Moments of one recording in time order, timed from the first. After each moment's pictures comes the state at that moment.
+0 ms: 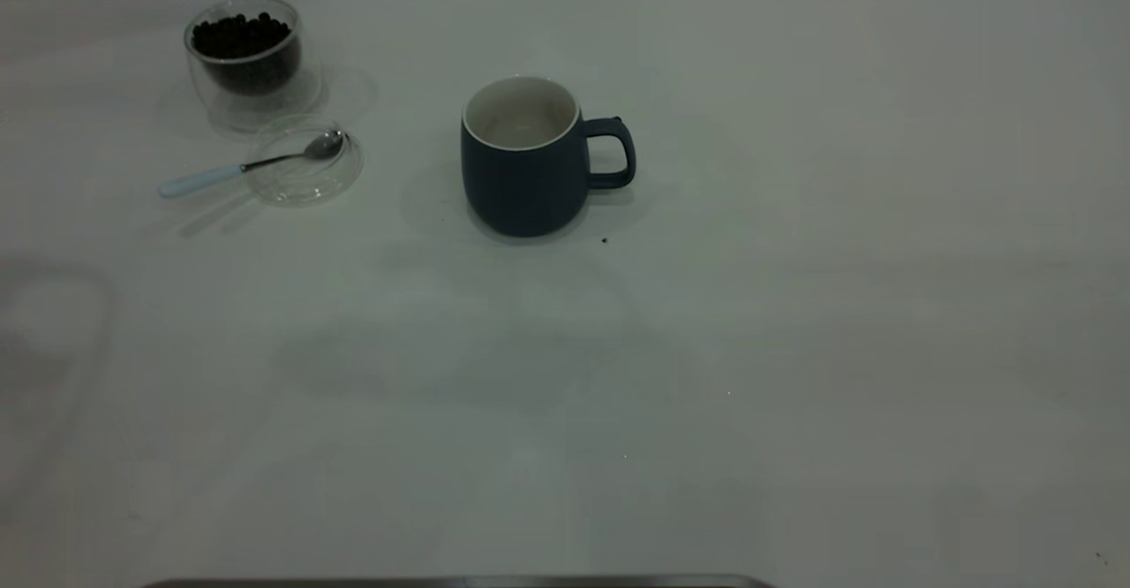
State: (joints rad) left arm 0.07 1.41 -1.24 0.12 1.15 0.05; right arm -0.05 -0.02 -0.47 0.07 1.13 -0.15
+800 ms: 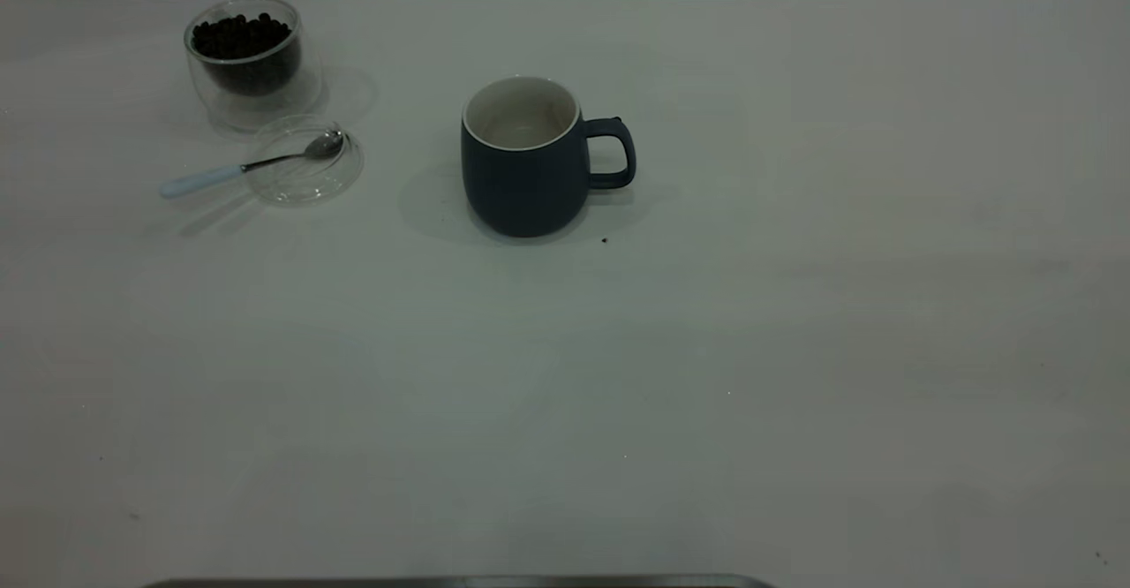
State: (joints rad) left arm -0.06 0.64 -0.84 0.02 1.17 0.01; right arm -0.05 -0.02 -0.47 0.07 1.13 -0.15
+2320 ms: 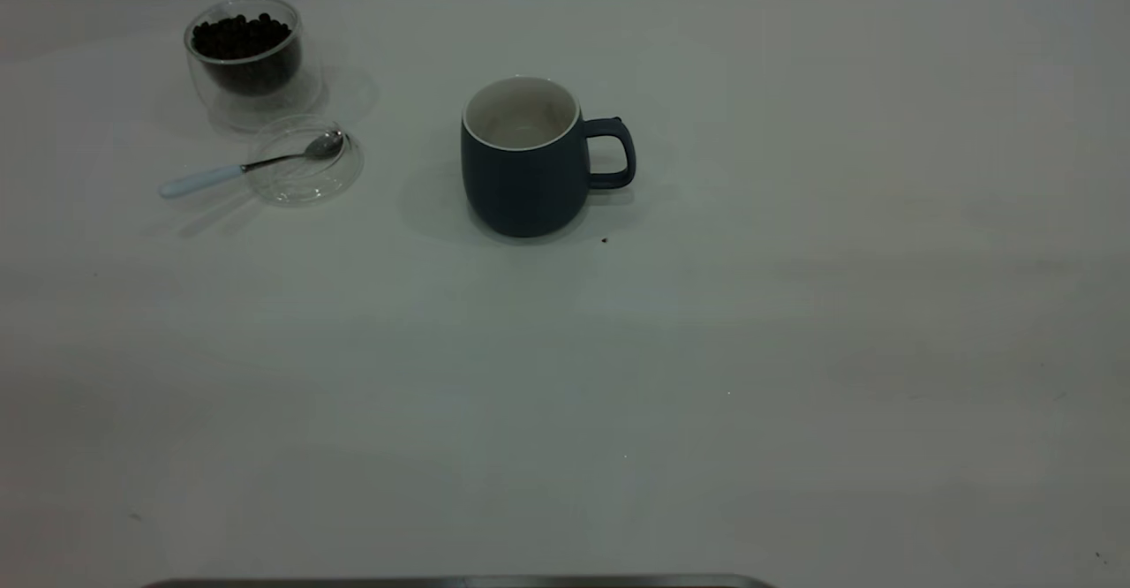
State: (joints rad) left arm -0.06 0.11 -0.49 -0.05 1.13 0.04; right arm -0.05 -0.02 -0.47 0.07 1.13 -0.15
